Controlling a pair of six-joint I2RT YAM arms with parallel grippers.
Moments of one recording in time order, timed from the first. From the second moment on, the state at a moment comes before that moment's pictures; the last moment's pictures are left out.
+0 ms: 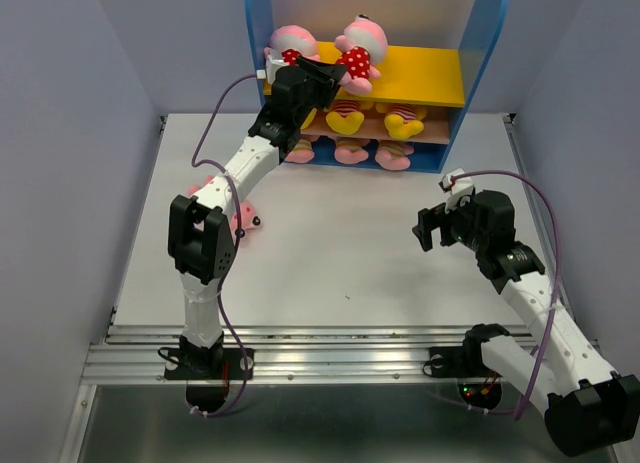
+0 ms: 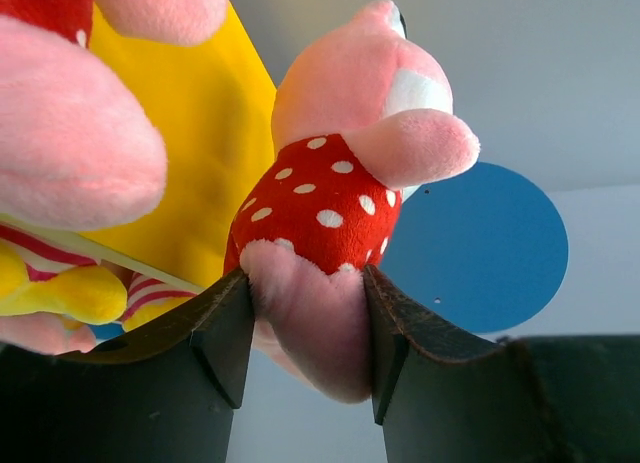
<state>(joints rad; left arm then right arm) -0.48 1.99 1.89 0.07 -0.07 -1.35 0.22 0.85 0.70 -0.33 -0.24 -0.12</state>
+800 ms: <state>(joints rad) -0.49 1.99 1.88 0.09 -0.09 -1.43 0.22 0.85 0.70 -0.33 -0.22 -0.13</state>
